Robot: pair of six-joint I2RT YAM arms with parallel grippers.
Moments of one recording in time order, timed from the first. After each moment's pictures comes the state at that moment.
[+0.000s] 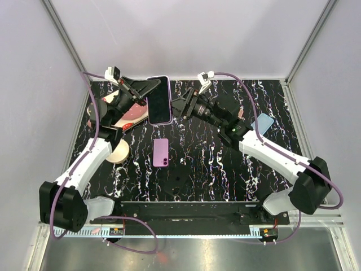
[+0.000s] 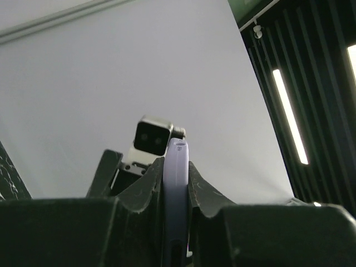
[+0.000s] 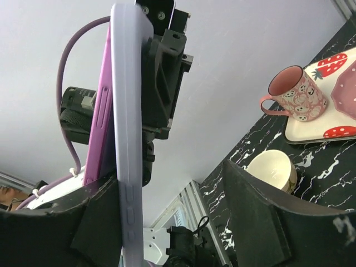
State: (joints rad) left arm -0.25 1.21 0.95 0.77 0.57 -1.66; right arm 0.76 1.42 1.18 0.42 -0.34 0.92
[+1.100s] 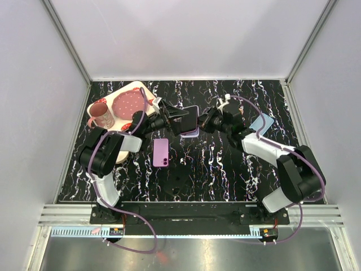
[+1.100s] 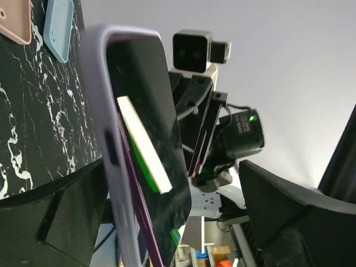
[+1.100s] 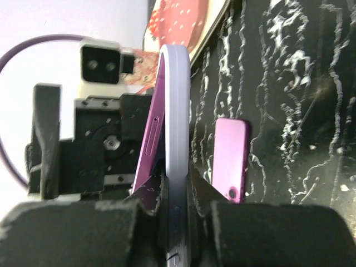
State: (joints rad) left arm -0.39 1.86 0.78 1.20 0.78 -1.74; right arm 0.48 1.54 0.83 0.43 -0.36 1.13
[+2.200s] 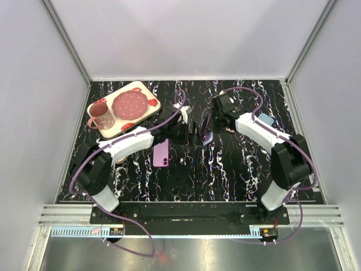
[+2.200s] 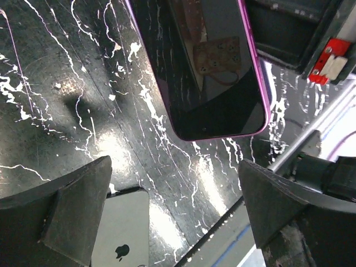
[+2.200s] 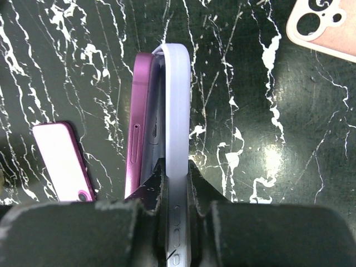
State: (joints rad) left arm -0.67 1.65 1.12 -0.24 0.38 -0.57; right arm 0.48 1.69 1.25 -0.52 0.05 0.69
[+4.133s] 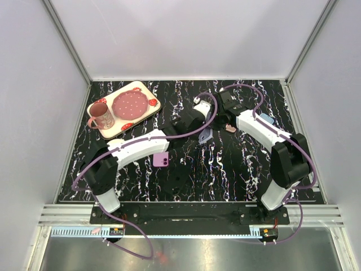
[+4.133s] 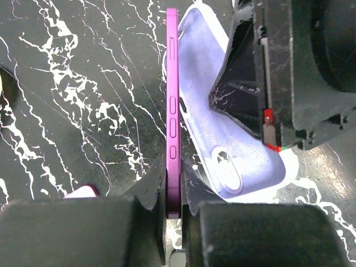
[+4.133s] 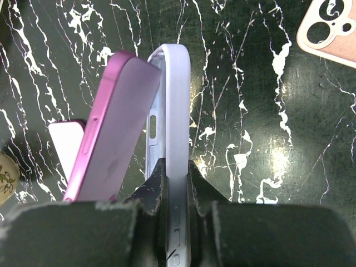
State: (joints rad) left arm -0.92 1.72 1.31 -0.26 -0.37 -0.21; right arm 0.47 1.71 1.32 -0.55 0.00 0.69
